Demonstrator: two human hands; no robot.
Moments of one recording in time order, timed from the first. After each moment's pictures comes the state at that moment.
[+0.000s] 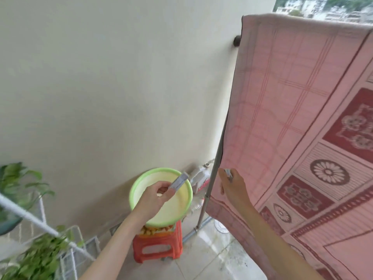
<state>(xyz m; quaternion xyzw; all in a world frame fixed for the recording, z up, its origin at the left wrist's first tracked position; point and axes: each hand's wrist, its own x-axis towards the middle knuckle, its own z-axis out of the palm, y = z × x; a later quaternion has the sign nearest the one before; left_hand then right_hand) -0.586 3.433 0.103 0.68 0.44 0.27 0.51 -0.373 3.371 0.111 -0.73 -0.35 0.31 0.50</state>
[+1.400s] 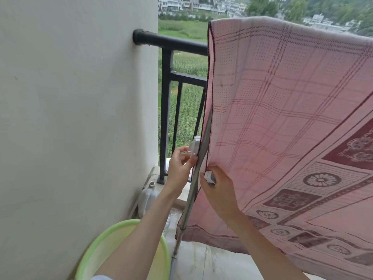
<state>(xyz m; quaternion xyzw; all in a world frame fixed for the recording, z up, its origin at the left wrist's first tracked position) -0.341 3.650 0.125 0.62 0.13 0.21 0.74 -0.327 3.525 0.122 -0.84 -0.31 -0.15 0.41</state>
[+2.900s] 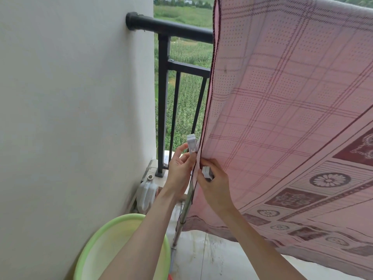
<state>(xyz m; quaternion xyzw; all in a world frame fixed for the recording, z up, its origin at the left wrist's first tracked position) -0.335 3.651 0.103 0.43 0.09 0.15 0.88 -0.333 3.546 0.119 -0.78 -0.22 -0.02 0.59</state>
